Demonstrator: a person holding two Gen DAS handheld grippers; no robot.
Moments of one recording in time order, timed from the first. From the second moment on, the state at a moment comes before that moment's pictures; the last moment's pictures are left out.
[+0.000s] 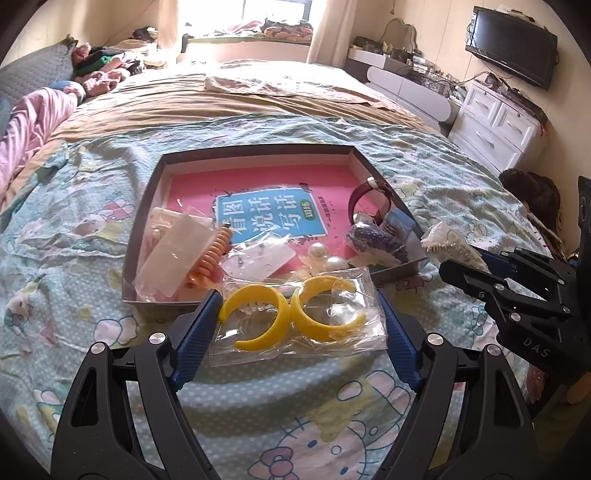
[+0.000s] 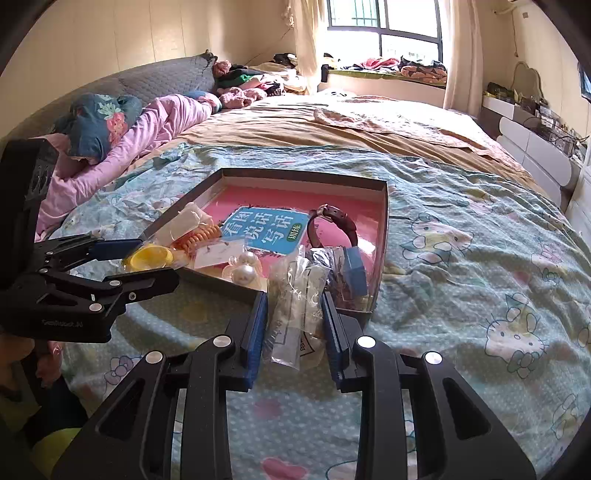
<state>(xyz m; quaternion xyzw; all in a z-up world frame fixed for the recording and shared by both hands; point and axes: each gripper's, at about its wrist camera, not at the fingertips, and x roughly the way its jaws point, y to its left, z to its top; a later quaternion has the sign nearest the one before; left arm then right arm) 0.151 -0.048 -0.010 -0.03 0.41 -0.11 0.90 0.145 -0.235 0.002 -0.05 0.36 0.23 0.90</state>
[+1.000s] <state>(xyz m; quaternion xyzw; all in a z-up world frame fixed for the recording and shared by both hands) 0.194 -0.008 -0.022 -0.04 0.42 -0.07 0.91 0.198 -0.189 -0.005 -0.08 0.35 0.25 0.90</state>
